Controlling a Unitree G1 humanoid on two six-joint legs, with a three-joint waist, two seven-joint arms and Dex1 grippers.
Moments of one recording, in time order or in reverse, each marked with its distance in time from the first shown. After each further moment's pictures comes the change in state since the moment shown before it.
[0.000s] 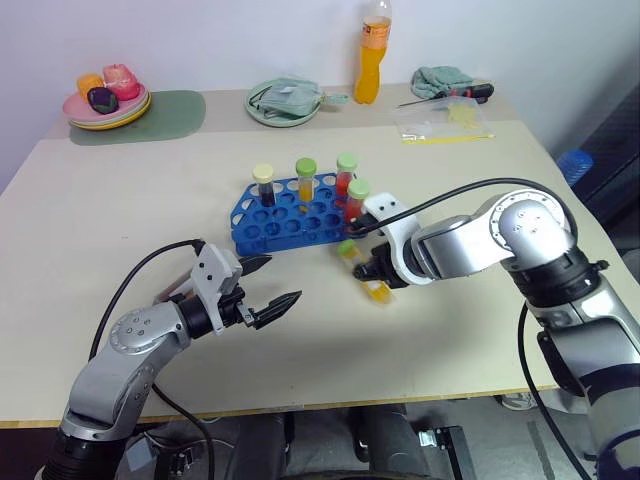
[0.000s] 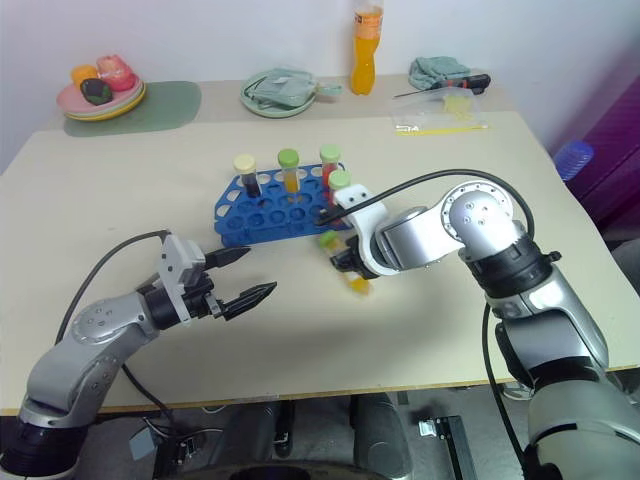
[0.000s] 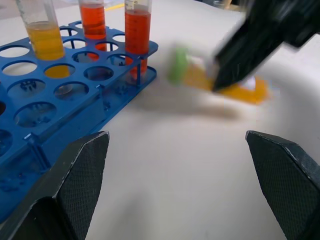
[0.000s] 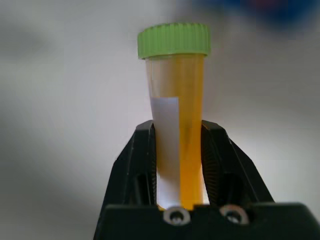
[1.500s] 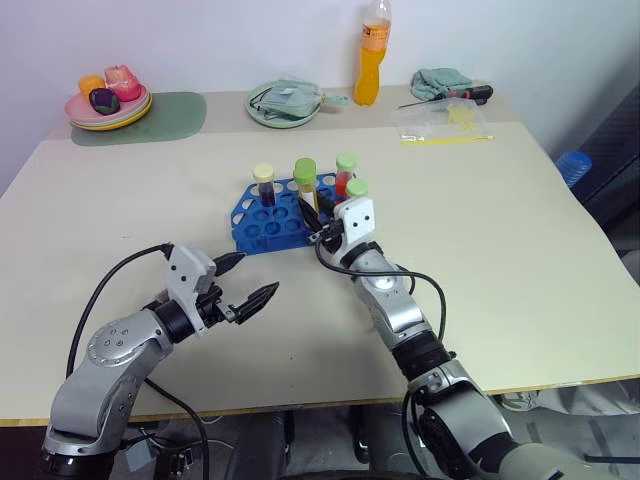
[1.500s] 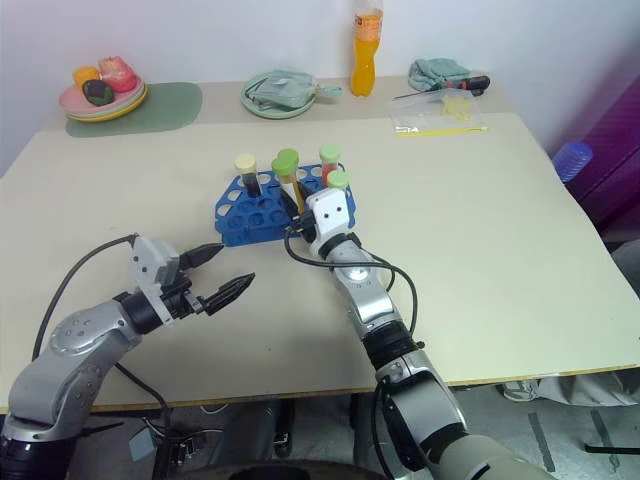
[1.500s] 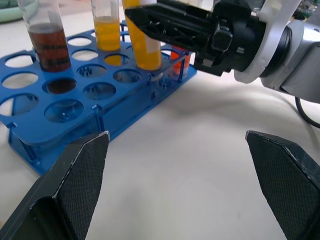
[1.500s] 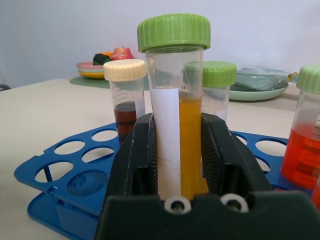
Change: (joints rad) left arm 0.070 -0.012 0.101 -0.003 -0.013 -0.005 0.059; right arm 0.335 0.688 -0.116 0.704 -1.557 -1.527 0.819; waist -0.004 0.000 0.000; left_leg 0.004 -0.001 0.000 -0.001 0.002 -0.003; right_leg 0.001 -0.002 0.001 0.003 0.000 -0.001
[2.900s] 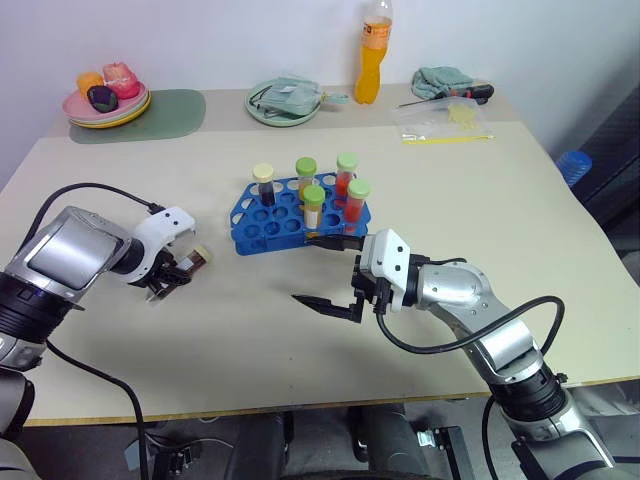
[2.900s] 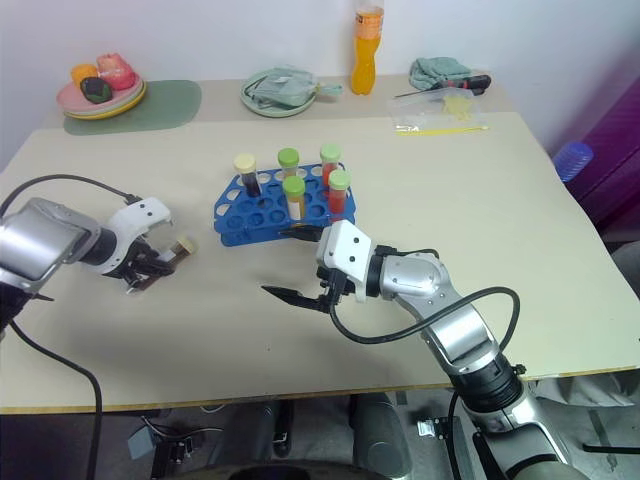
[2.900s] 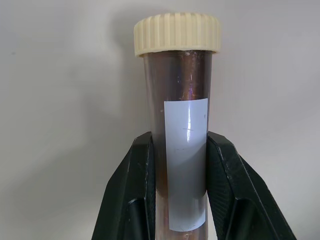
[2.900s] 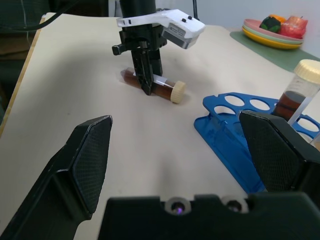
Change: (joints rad) left arm -0.777 0.550 -0.573 0.525 0.260 0.632 -0.358; right arm 0.190 -0.477 0.090 -0.858 0.140 0.574 0.560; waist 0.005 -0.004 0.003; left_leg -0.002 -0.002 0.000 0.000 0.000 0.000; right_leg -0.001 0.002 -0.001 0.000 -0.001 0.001
